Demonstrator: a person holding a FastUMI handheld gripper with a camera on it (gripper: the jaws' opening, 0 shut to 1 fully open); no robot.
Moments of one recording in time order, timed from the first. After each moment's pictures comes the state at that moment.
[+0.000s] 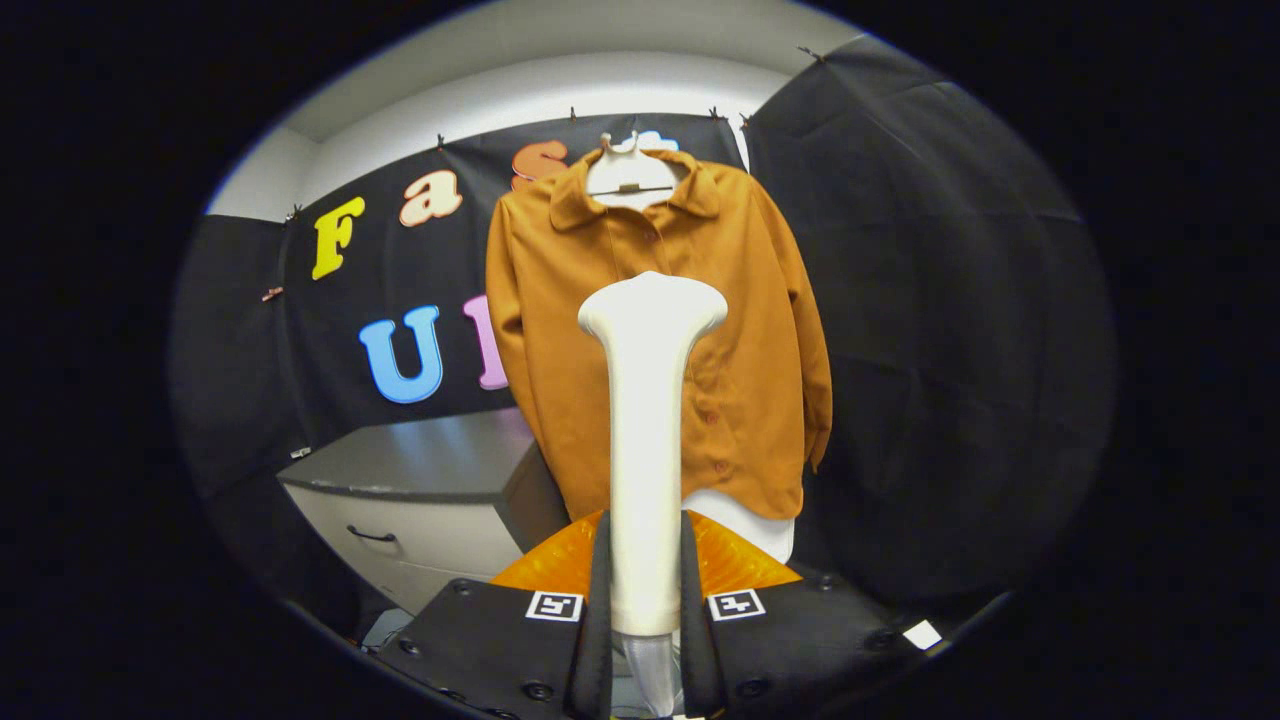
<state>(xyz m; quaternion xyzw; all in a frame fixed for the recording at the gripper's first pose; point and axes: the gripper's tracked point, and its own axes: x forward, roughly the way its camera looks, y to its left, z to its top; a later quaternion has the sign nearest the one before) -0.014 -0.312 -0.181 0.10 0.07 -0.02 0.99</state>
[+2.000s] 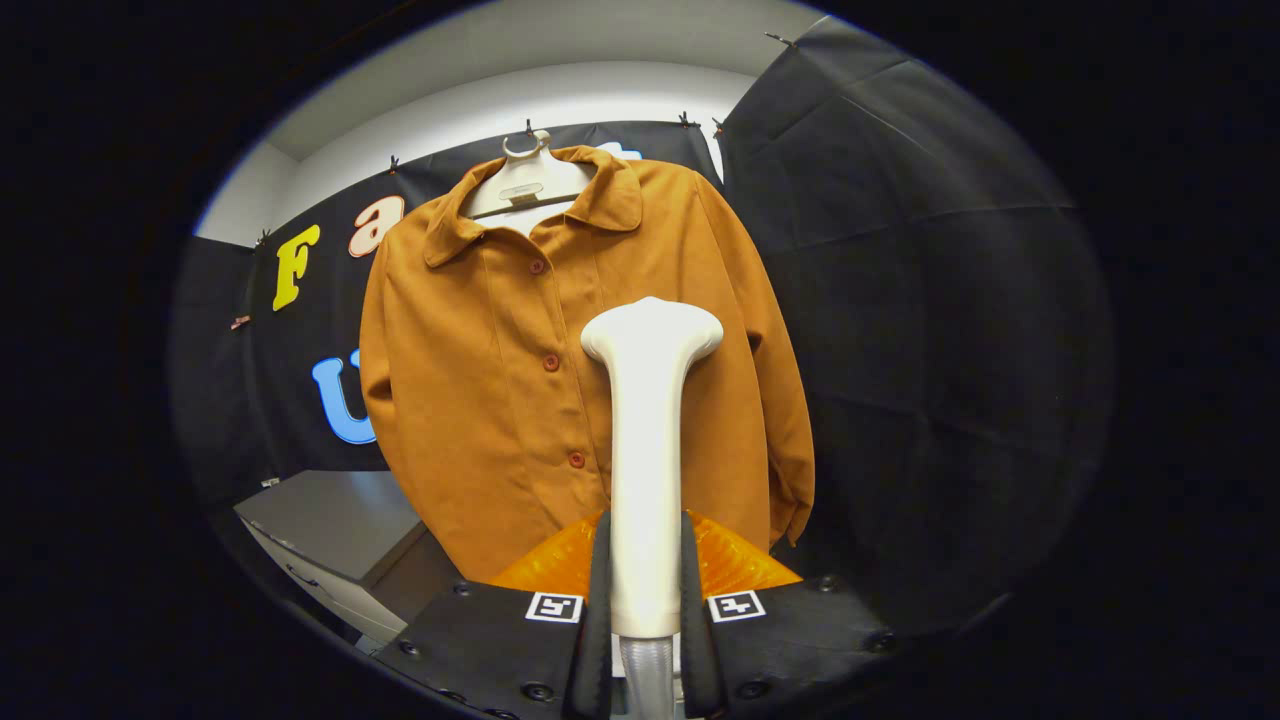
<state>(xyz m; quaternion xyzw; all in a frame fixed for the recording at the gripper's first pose) 0.120 -0.418 -0.229 0.12 0.07 -0.04 0.99</state>
